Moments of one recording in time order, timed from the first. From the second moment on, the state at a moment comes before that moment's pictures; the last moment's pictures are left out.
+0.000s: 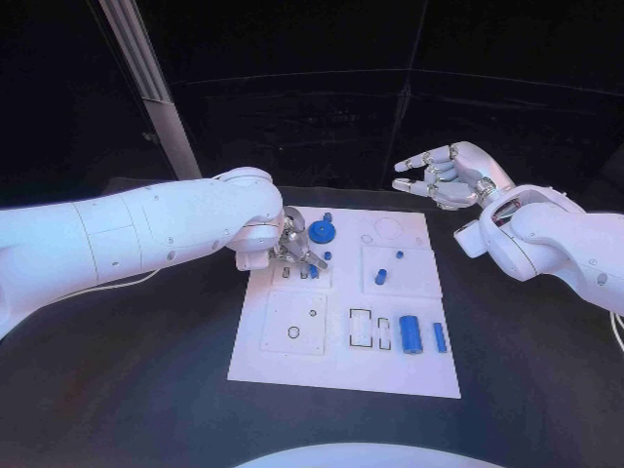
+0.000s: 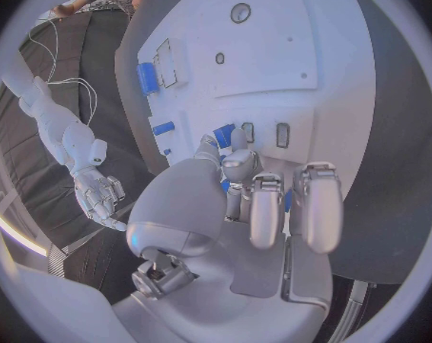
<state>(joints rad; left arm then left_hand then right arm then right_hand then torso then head) 1.42 -0.50 -0.21 1.26 -0.81 0.22 -0.66 1.20 0.09 -0.18 0.24 0.05 0.94 0.03 0.63 0.57 1.30 -0.03 1.14 0.93 1.47 -0.09 1.57 1.31 0.05 1.47 0.02 1.47 1.31 1.23 -0.85 0.01 1.43 -0.79 -0.44 0.26 1.29 -0.07 0.06 0.11 0.27 0.94 0.15 0.07 0.07 1.31 0.06 1.08 1.15 1.47 -0.02 1.43 1.31 0.08 1.40 0.09 1.37 1.14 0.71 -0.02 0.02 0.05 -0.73</state>
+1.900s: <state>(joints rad) 1.42 -0.56 -0.22 1.34 -0.81 0.13 -0.62 1.16 -0.13 0.49 0.20 0.44 0.92 0.03 0.64 0.65 1.33 -0.04 1.16 0.95 1.47 -0.10 1.57 1.31 0.05 1.47 0.01 1.47 1.31 1.23 -0.83 0.01 1.42 -0.78 -0.42 0.26 1.27 -0.05 0.05 0.12 0.27 0.94 0.15 0.08 0.07 1.31 0.06 1.08 1.16 1.47 -0.02 1.43 1.31 0.08 1.40 0.09 1.37 1.14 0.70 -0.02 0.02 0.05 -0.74</state>
